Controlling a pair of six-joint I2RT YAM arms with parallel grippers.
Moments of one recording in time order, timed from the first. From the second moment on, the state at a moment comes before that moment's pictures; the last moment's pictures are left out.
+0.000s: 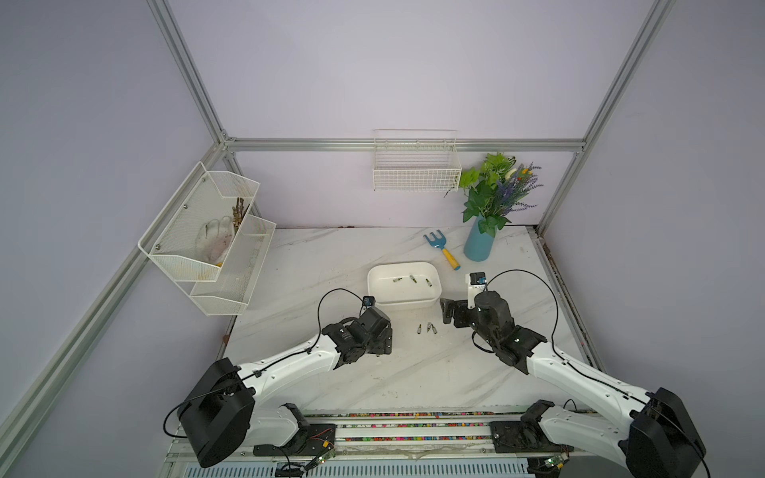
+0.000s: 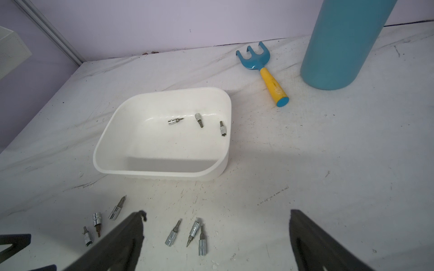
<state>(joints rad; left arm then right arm) -0.82 1.33 0.79 -0.51 -0.27 -0.67 0.58 1.11 0.62 0.00 0.24 0.38</state>
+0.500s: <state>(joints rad) -0.89 1.52 0.82 -0.56 -0.28 -0.74 0.57 1.04 0.56 0.06 0.34 0.40</state>
